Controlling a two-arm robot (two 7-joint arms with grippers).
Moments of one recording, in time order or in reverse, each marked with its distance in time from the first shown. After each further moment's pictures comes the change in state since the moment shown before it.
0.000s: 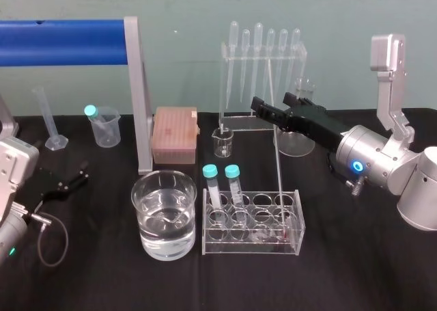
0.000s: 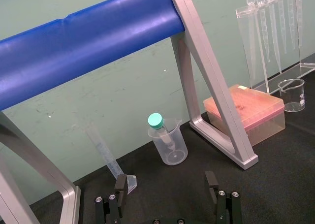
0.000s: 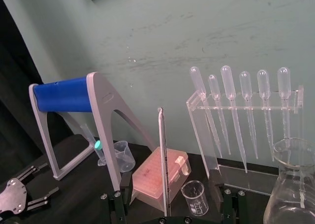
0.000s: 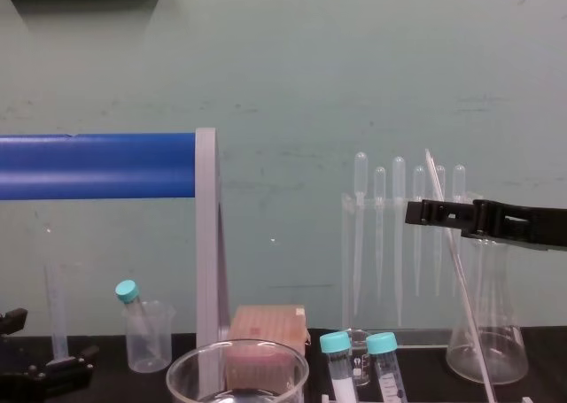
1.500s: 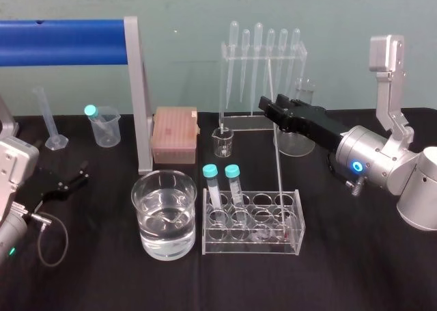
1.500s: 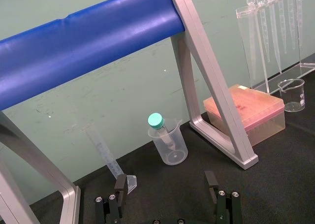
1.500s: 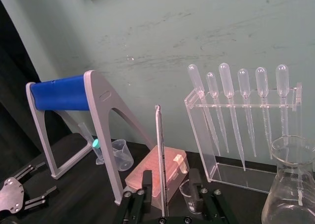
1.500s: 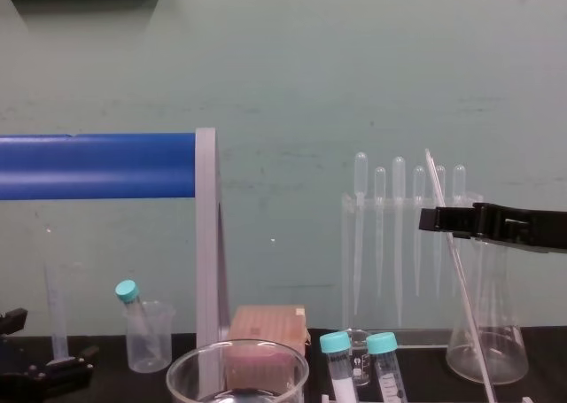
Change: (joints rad) left arm 0.000 0.000 0.000 0.000 0.000 0.000 0.000; right arm 0.003 0.003 -0.007 0.003 0.004 0.001 -0.009
